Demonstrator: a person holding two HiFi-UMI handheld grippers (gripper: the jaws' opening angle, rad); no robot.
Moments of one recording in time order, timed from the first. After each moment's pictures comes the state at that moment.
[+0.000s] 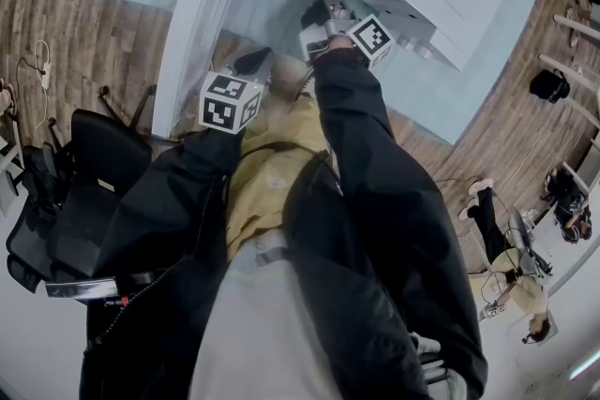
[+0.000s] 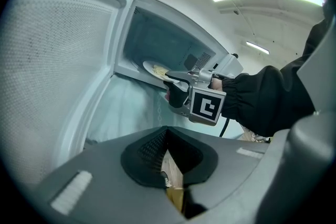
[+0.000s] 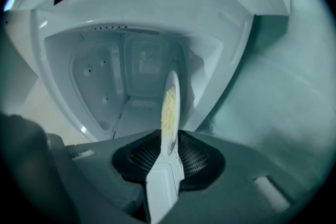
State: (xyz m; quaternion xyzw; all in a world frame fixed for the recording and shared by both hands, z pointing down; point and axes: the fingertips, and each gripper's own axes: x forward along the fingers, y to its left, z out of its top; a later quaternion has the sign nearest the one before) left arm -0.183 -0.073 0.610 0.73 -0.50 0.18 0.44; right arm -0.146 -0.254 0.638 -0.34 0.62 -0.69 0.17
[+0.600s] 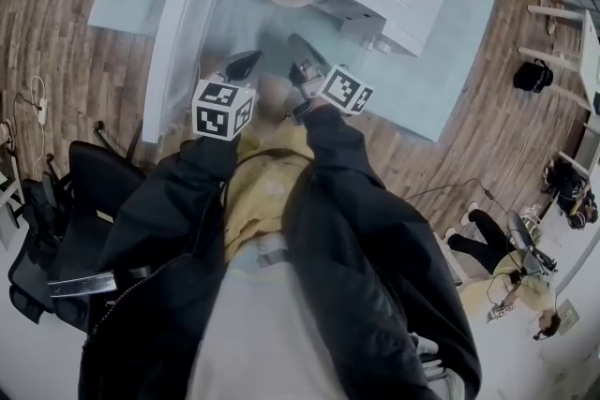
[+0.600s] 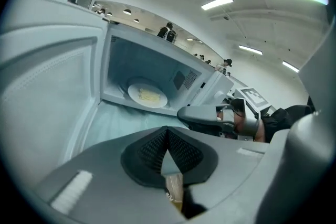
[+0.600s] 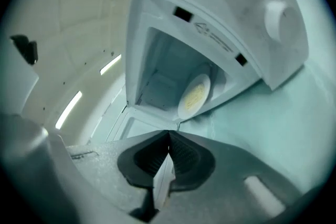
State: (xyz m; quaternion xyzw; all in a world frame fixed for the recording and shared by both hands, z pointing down) left arm -0.161 -0.110 0.550 0.75 -0.52 0.15 0.38; right arm -0.117 -0.166 0.569 -0.29 0.76 -0.58 0.02
